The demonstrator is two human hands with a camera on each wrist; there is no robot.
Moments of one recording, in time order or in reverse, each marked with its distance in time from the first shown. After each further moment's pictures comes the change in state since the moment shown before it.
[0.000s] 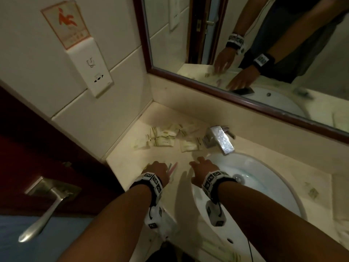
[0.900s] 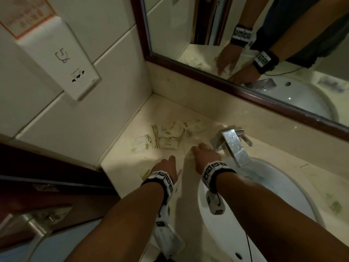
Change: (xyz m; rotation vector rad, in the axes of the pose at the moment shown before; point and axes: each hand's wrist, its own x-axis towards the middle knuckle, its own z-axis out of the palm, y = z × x) left_hand 0.081 0.007 0.014 -0.034 -0.026 0.022; right_hand 0.092 -0.001 -0.028 0.010 0.073 0.057
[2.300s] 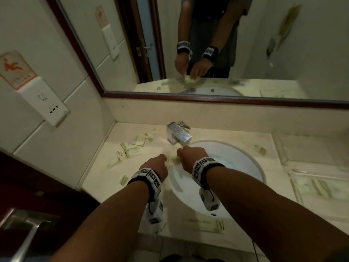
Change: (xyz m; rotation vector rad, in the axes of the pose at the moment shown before) left_hand -0.144 0.092 -0.026 0.062 0.147 0.228; right_hand -0.197 0.048 -0.001 -0.049 0.384 0.019
